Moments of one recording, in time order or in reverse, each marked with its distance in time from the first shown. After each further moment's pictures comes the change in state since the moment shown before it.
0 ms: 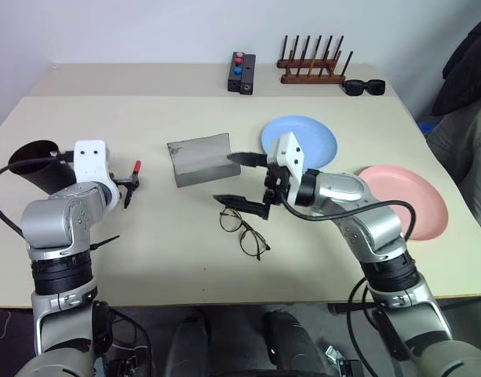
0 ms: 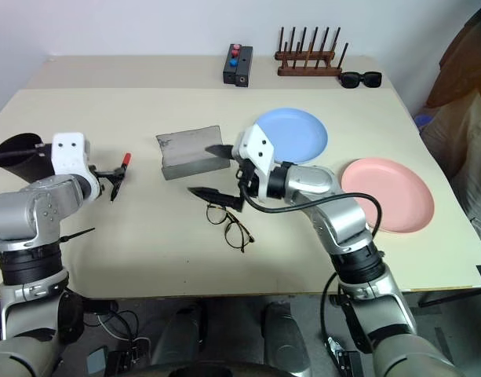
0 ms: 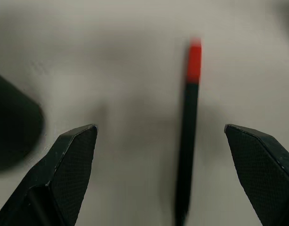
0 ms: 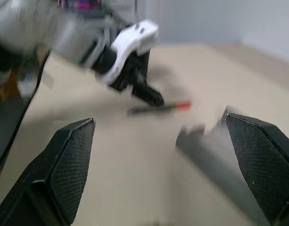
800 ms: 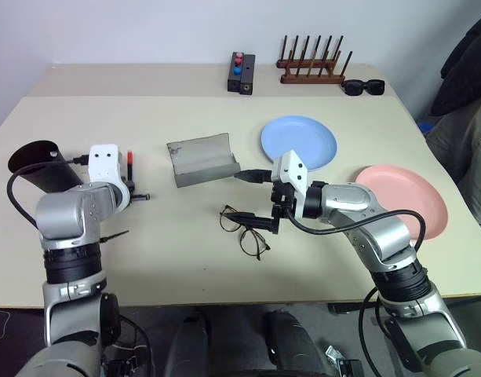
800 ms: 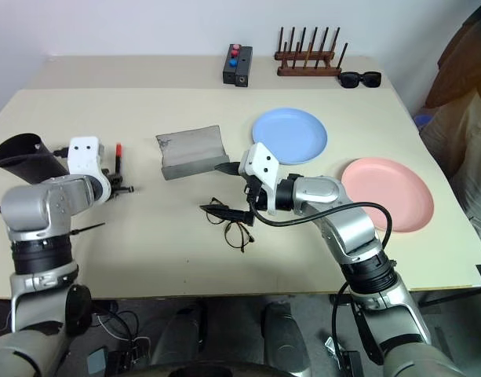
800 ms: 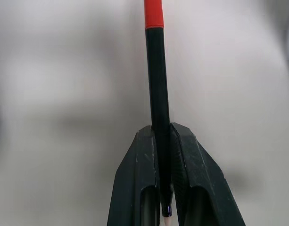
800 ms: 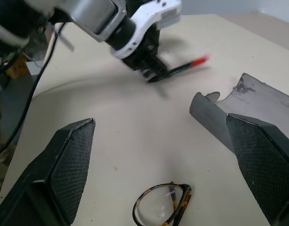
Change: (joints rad) left arm 0.036 -0.024 -0.071 0.008 0.156 -0.429 0.012; right arm 0.037 -0.020 0.017 -0.025 -0.011 0.018 0.034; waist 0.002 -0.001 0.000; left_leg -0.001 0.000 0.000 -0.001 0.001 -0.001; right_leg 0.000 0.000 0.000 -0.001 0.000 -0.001
